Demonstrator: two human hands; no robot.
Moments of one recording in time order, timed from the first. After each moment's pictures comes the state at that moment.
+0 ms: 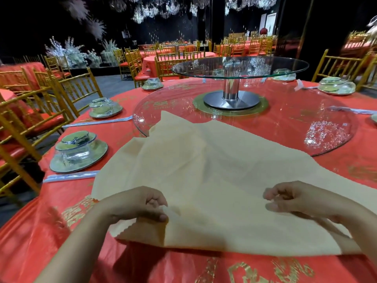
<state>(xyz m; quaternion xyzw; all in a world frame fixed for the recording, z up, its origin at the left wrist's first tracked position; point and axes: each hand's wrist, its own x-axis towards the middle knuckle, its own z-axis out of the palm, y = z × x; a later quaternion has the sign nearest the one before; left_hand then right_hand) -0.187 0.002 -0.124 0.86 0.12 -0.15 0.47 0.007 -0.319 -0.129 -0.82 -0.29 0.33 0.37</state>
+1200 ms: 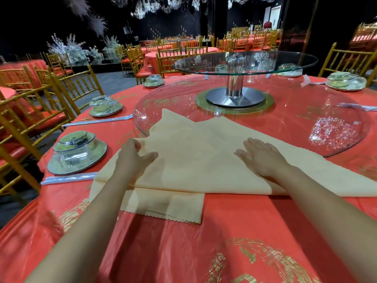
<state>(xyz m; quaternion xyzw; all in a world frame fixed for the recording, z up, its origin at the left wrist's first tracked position) -0.109 0.063 -0.133 0.85 0.38 0.24 0.28 0.090 -0.212 -0.153 -0.94 -0.33 0.03 0.09</state>
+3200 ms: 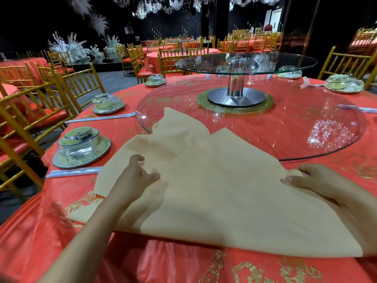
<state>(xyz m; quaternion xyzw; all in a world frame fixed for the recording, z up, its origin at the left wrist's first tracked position) -0.160 0.032 -0.156 0.85 0.32 0.19 0.37 0.044 -0.320 -0.126 -0.91 -0.19 0.16 0.33</state>
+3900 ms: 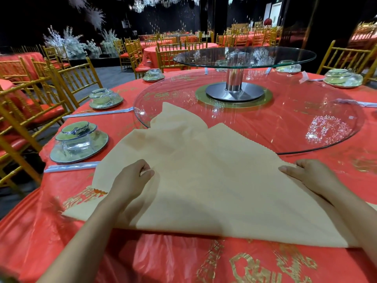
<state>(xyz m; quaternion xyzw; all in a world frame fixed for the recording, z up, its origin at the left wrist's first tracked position) -0.165 0.036 -0.167 0.91 0.29 0.17 0.25 0.059 -0.316 -0.156 -0.94 -0.15 0.06 0.30</state>
